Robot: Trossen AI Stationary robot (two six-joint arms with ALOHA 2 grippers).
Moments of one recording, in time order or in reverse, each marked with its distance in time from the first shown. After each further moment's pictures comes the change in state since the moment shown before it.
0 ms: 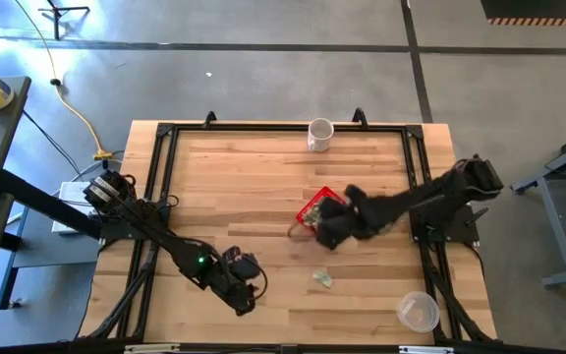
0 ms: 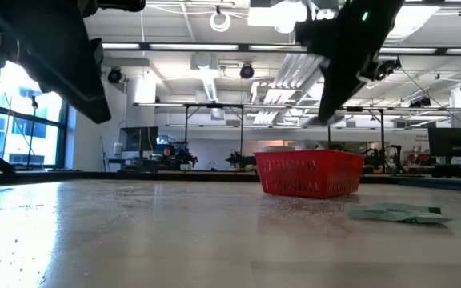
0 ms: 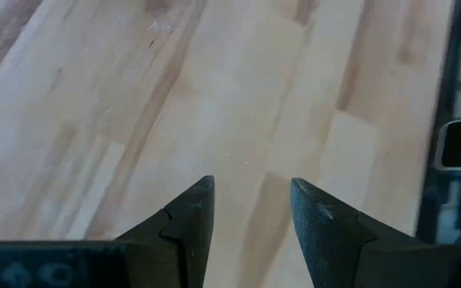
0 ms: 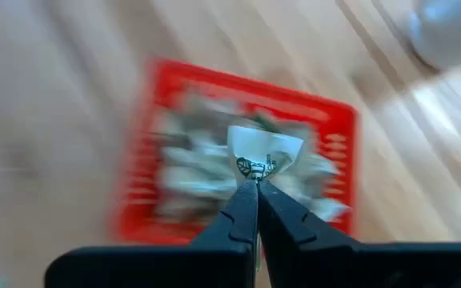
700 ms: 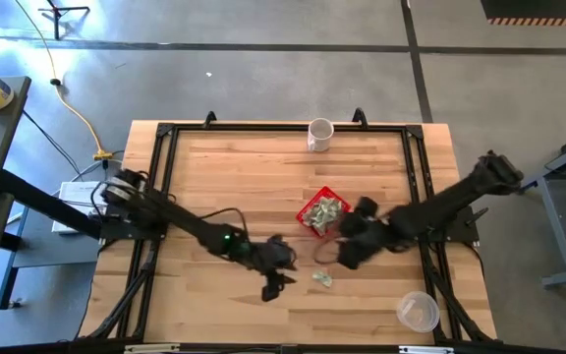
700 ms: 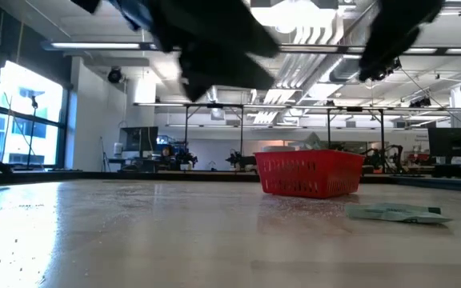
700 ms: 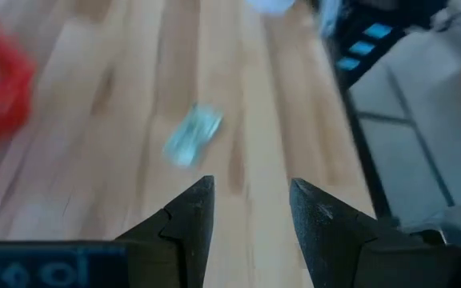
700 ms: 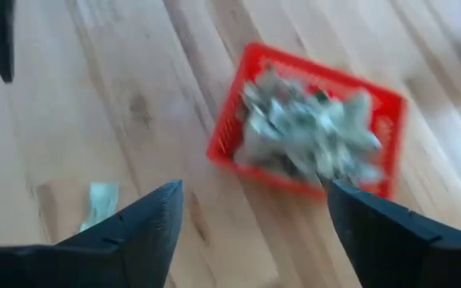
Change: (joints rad) left arm 0.234 0.093 0.002 0.506 0.240 0.494; right arm 0.162 -0.174 -0.037 -0.028 -0.045 0.005
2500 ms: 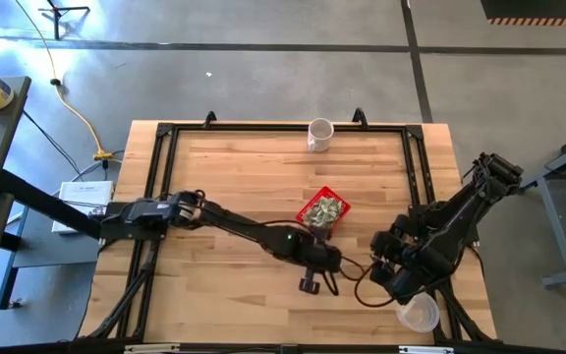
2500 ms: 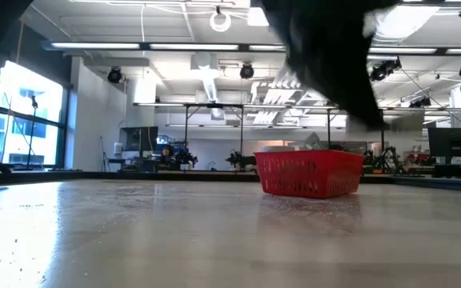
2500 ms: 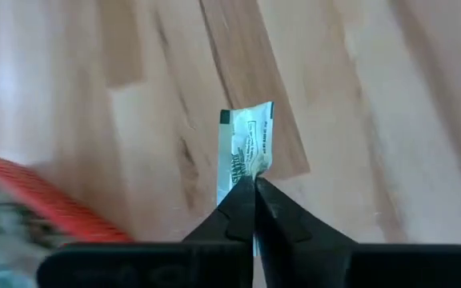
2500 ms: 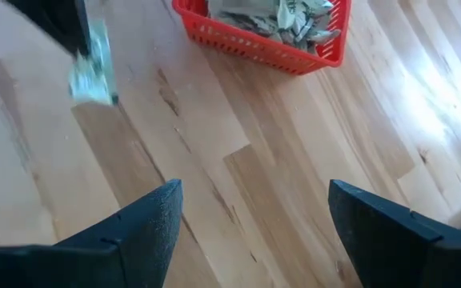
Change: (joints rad) left arm 0.112 0.532 0.927 -0.753 -0.088 0.523; right arm 0.386 0.002 0.000 -0.440 0.061 0.556
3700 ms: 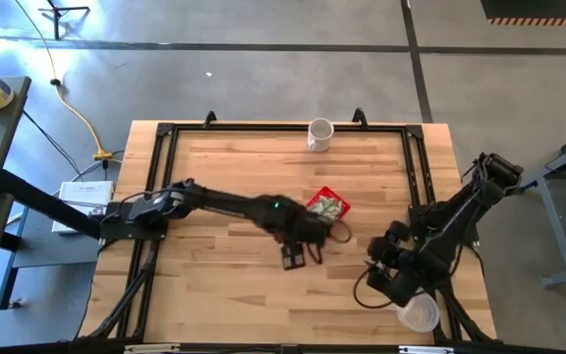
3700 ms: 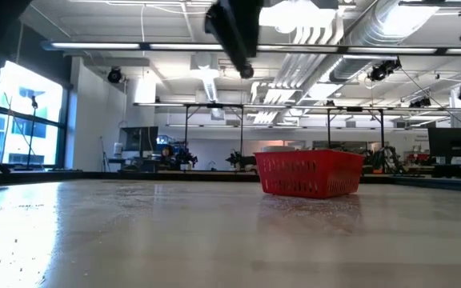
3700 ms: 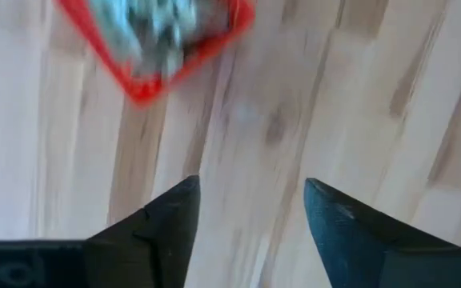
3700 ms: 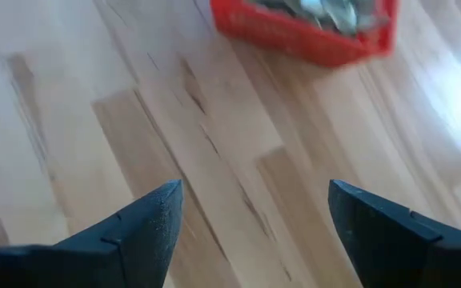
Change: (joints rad) left arm 0.073 -0.076 0.327 -0.797 0.026 -0.482; right arm 0.029 -0.003 -0.121 0.208 0.015 -0.009
